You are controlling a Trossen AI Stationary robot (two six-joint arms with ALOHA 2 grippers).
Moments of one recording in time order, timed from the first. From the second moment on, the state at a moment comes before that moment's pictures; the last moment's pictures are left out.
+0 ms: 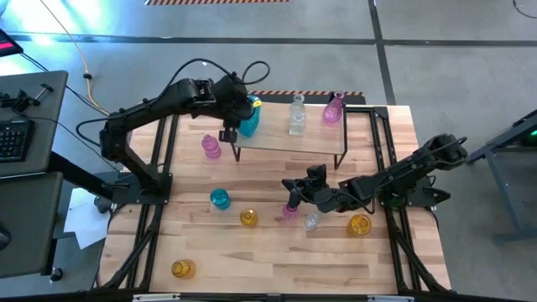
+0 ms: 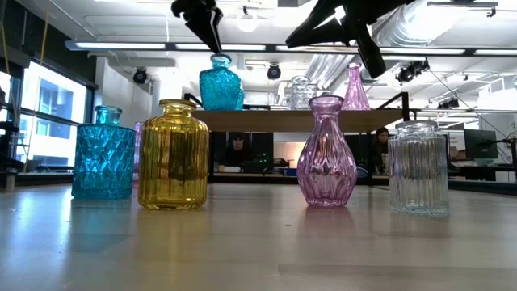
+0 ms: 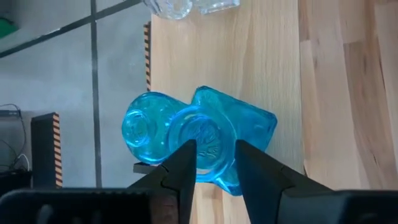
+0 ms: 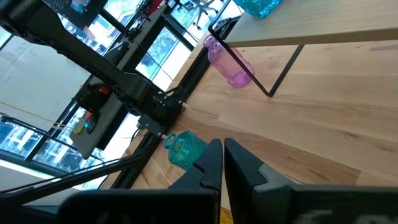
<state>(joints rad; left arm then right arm) 0.36 1.60 1.79 -1.17 -0.22 0.58 0.37 1.49 0.90 0.17 0.77 1.12</state>
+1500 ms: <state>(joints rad) 0.41 0.83 1.42 -1.03 -0.04 0.19 0.02 1.87 1.57 0.12 0.30 0.52</state>
